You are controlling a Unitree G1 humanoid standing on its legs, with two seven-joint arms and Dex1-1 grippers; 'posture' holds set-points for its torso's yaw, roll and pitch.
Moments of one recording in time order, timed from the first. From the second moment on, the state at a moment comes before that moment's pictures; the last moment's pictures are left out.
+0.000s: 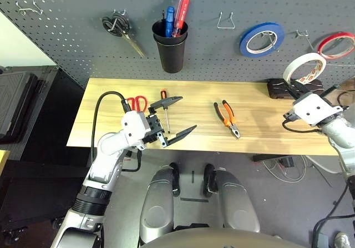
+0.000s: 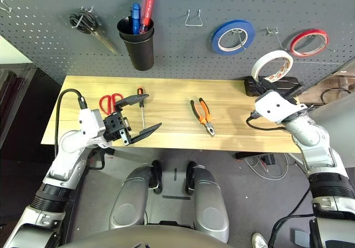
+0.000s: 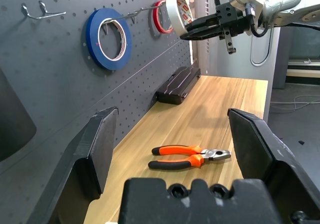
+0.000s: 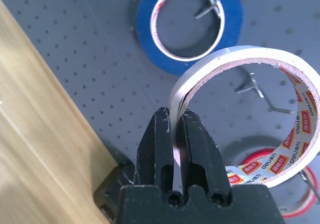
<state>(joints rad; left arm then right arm) -0.15 0.41 -0.13 -0.06 -0.29 -0.31 -0.91 -0.21 -0.68 -0.13 0.40 -0.23 -0.61 0.22</state>
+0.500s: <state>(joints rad) -0.16 0.41 -0.13 -0.06 -0.29 -0.29 -0.91 -0.48 -0.68 -0.09 0.65 -0.24 -0.55 0.20</state>
